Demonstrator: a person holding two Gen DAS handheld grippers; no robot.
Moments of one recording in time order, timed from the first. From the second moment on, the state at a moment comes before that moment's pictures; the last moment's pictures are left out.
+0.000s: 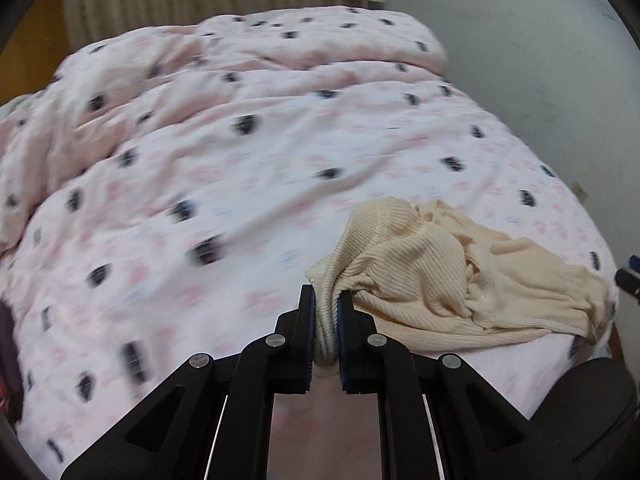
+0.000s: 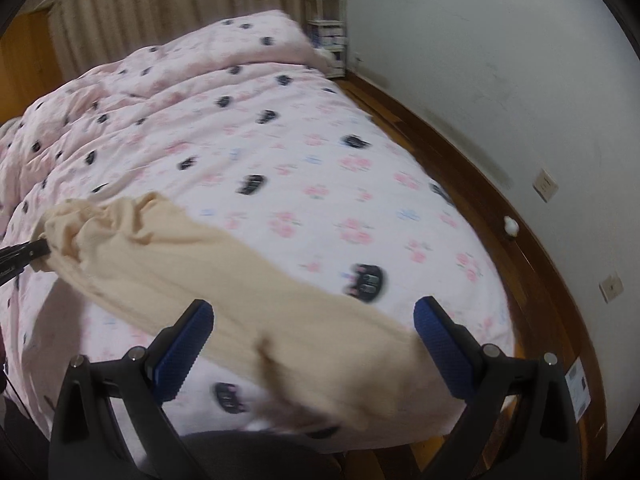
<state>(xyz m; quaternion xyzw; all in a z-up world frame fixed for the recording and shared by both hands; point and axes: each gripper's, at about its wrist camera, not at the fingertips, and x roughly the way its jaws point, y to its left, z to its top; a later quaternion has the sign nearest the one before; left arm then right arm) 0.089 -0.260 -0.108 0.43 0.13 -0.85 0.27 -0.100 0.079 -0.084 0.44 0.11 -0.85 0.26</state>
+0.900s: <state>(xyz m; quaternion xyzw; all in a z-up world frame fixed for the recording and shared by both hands) 0.366 -0.296 -0.121 0.47 0.22 -0.75 0.42 0.032 -0.089 -0.086 0.45 0.21 -0.76 0.41</state>
